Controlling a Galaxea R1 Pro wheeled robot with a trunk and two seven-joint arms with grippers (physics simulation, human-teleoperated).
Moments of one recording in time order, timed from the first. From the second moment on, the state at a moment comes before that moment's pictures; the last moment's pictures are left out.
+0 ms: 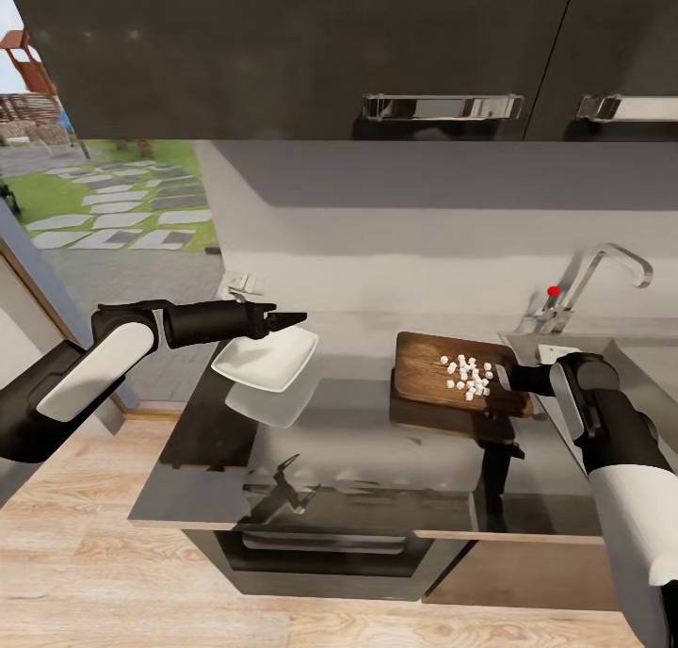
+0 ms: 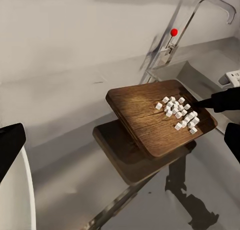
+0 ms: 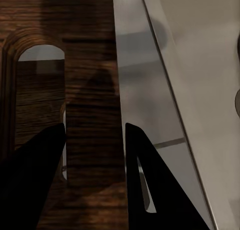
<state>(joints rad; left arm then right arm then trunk) -1.09 0.52 -0.68 -1.57 1.20 0.71 -0.07 -0.89 -0.25 -0.12 -1.06 -0.11 0.99 -0.04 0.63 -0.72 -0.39</state>
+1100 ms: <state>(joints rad) -1.09 0.52 -0.68 -1.57 1.20 0.71 -0.07 -0.89 -0.25 -0.12 -1.06 -0.11 0.99 -0.04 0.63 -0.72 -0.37</state>
